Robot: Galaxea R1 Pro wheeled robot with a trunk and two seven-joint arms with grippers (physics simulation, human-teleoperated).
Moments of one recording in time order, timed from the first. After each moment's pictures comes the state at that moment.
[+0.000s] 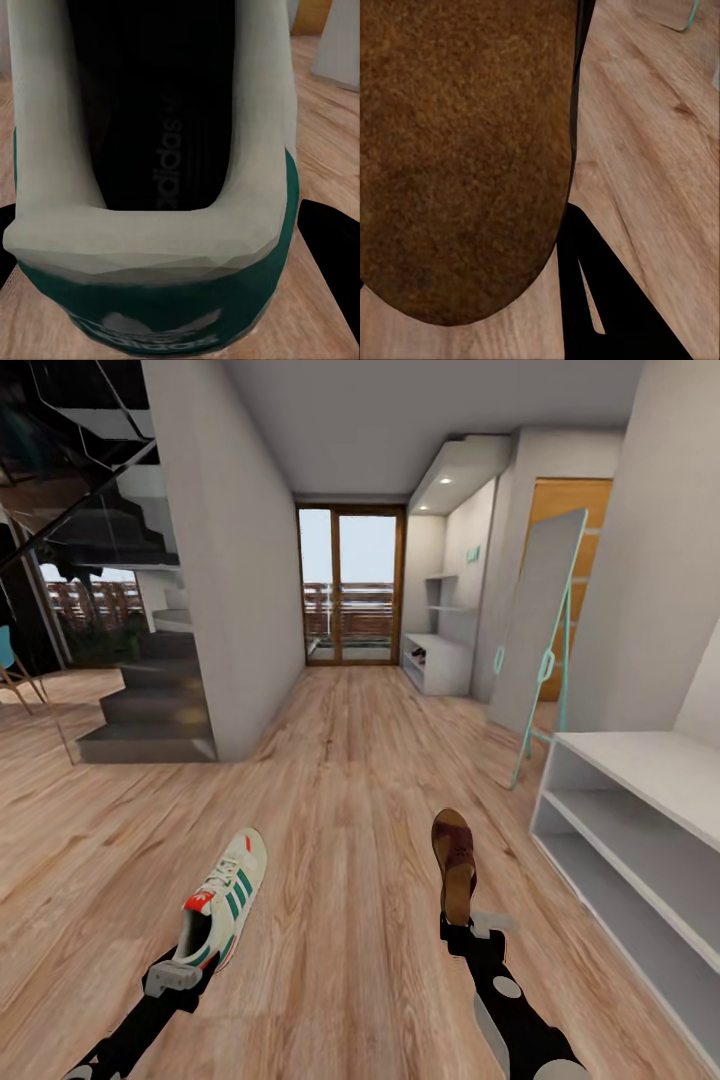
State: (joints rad) left arm -0.47 0.25 -0.15 -0.17 0.39 -0.75 -0.54; right arm -0.50 0.09 -0.17 -0.49 0.11 -0.22 -0.07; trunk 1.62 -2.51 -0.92
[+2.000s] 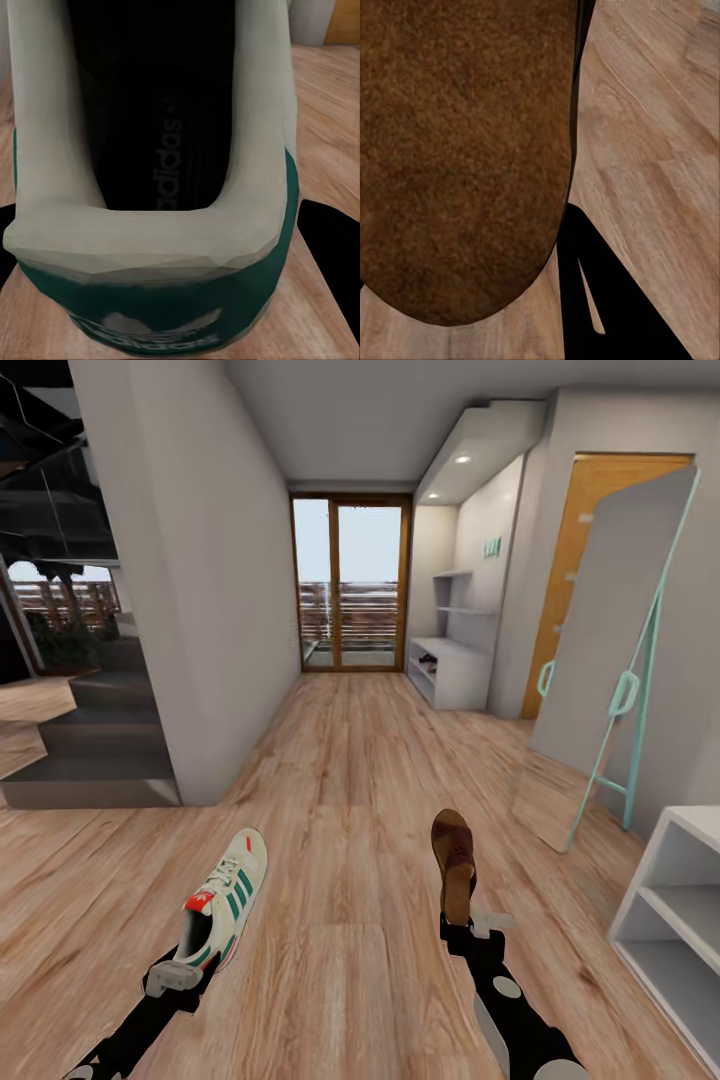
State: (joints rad) left arm -0.47 0.25 -0.15 -0.17 0.39 -0.75 -0.54; right arm -0.50 0.09 -0.17 -0.49 0.11 -0.22 -0.07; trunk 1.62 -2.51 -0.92
